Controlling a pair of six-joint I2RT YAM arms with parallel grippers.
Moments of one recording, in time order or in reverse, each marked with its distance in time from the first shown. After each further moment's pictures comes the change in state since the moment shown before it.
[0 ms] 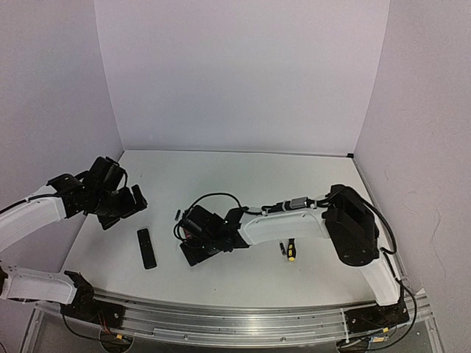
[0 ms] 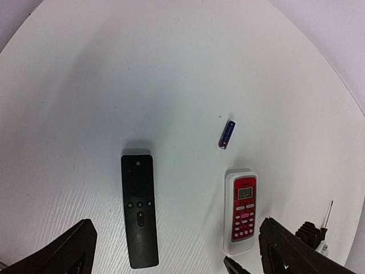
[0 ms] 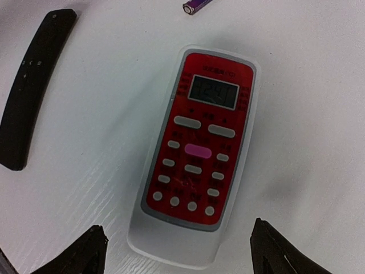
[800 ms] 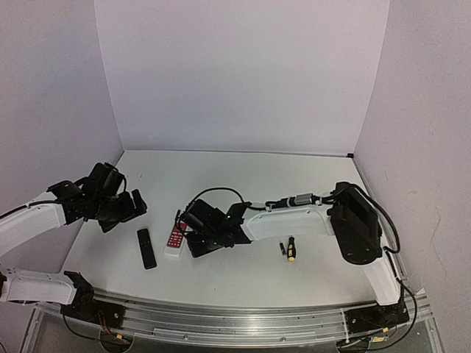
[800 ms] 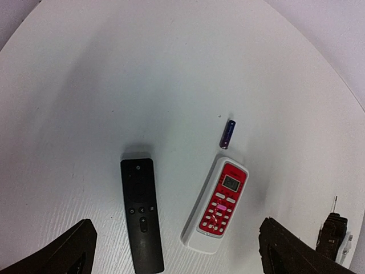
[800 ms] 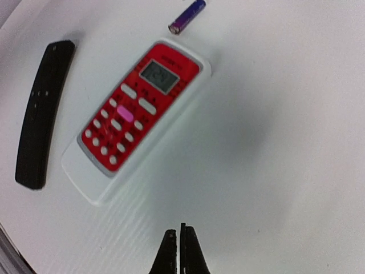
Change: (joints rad) left arm 0.000 -0.030 -0.064 0.061 -0.004 0.046; right arm -0.017 -0.041 -0.009 -0.006 -0.016 0.098
